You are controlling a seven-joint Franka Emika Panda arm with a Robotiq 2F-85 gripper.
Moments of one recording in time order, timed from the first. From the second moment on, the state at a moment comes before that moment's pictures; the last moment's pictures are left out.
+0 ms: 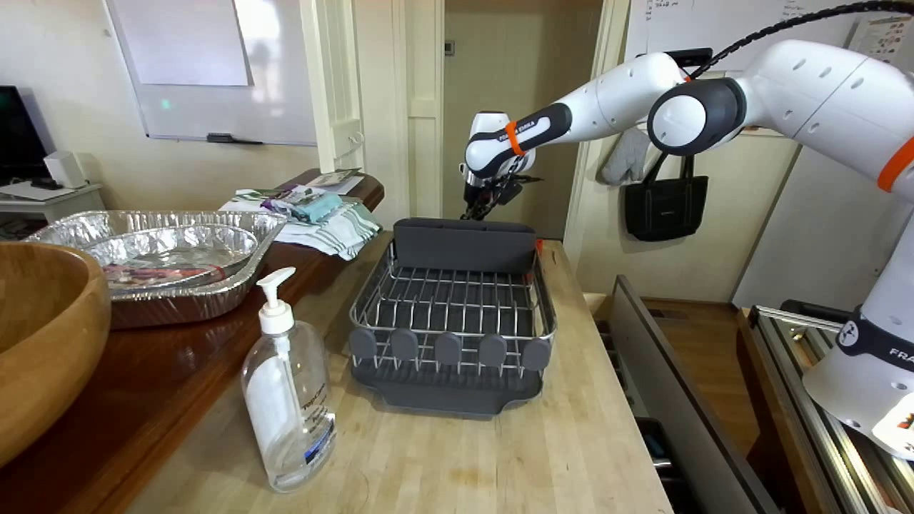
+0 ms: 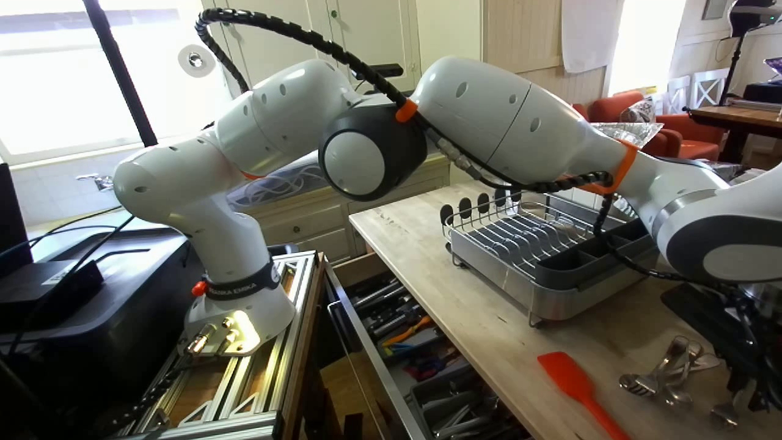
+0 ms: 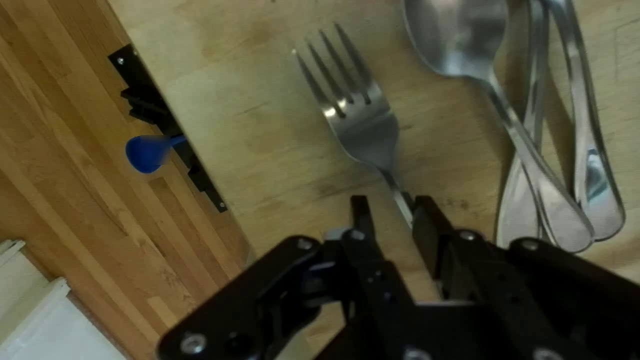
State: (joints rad) arm -0.38 1.19 -0.01 -0.88 0.05 2.19 -0.40
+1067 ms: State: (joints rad) arm -0.38 1.21 -0.01 -0.87 0.02 2.19 -0.50
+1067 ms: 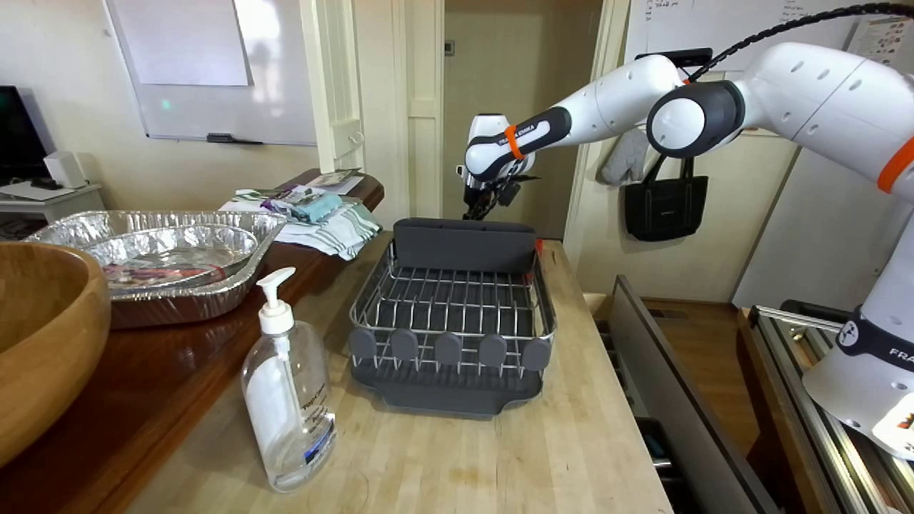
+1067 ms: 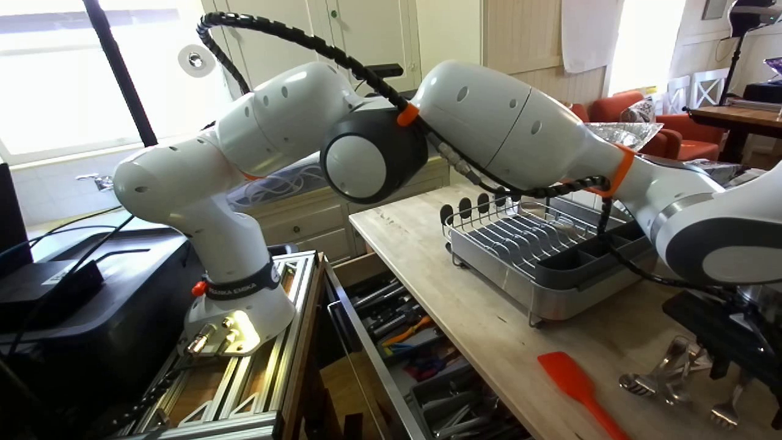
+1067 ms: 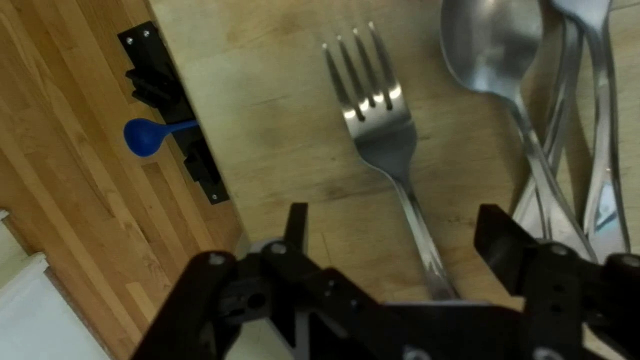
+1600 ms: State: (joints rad) arm -0.38 1.21 -0.01 -0.87 0.01 2.19 -0.51
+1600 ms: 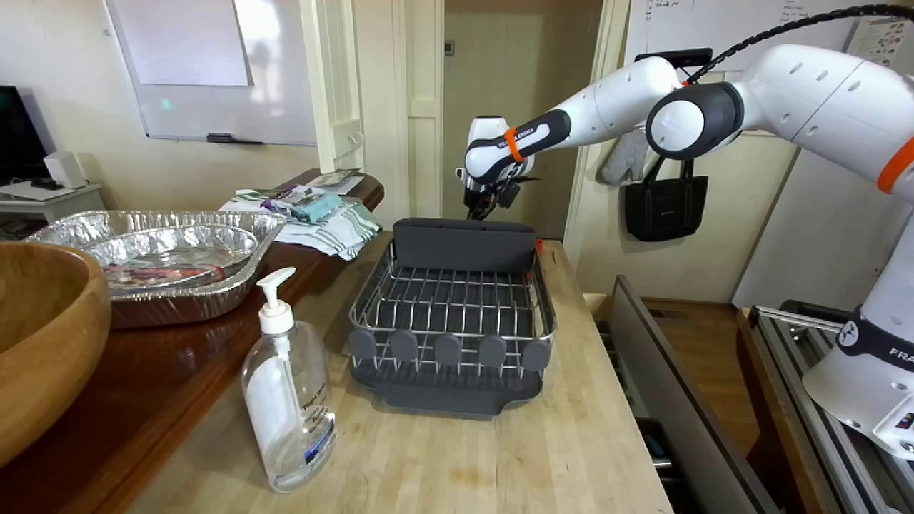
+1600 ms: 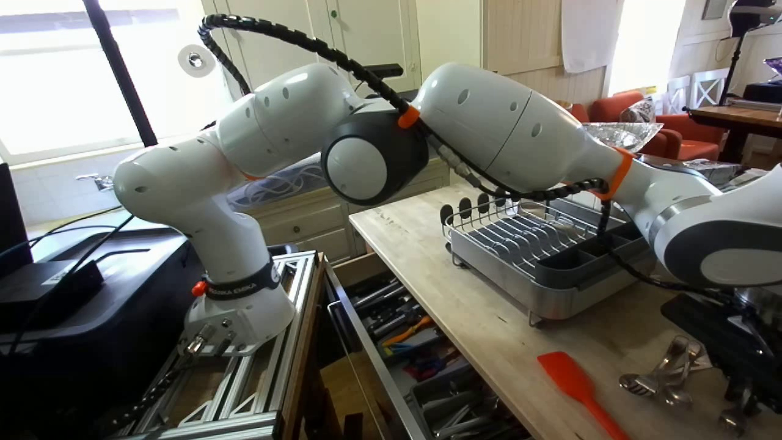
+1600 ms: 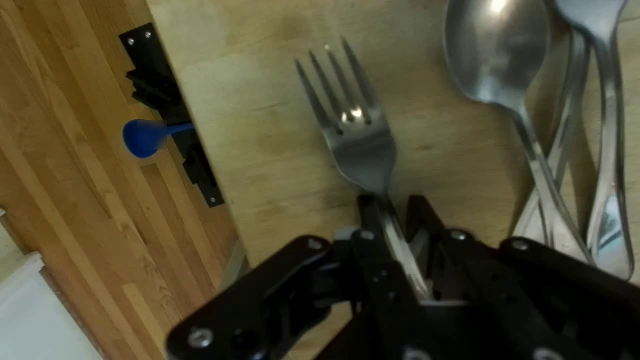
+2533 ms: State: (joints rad) arm -0.38 1.18 -0.01 -0.86 0.01 2.19 -0.52
